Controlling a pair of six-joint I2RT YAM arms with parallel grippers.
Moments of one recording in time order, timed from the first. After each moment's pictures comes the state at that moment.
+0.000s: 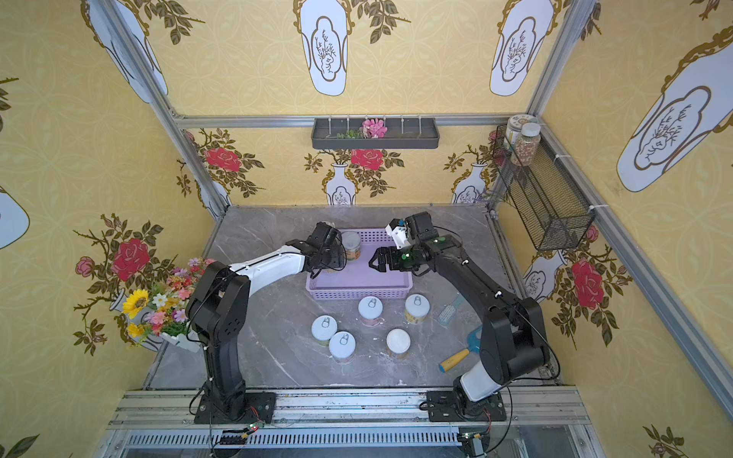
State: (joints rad) left arm -0.55 1.96 1.40 -0.46 -0.22 -0.52; right arm 0.33 1.56 1.25 -0.65 -0.54 0.21
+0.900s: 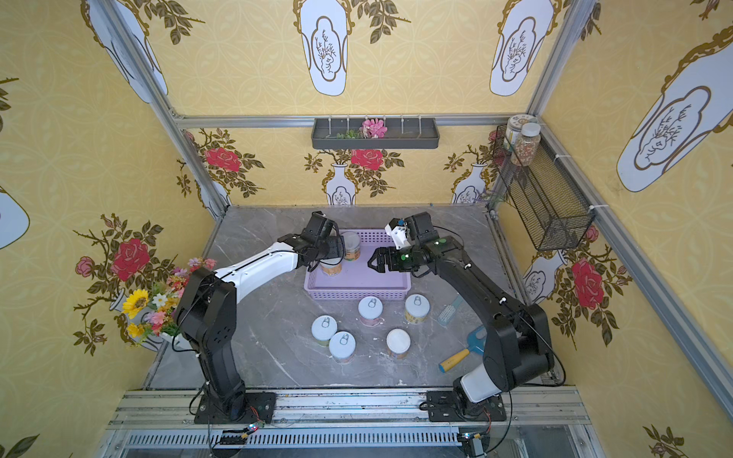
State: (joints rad) left arm -0.56 1.84 1.43 -0.47 -0.23 -0.56; right arm 0.36 1.51 1.26 -0.68 -0.48 0.23
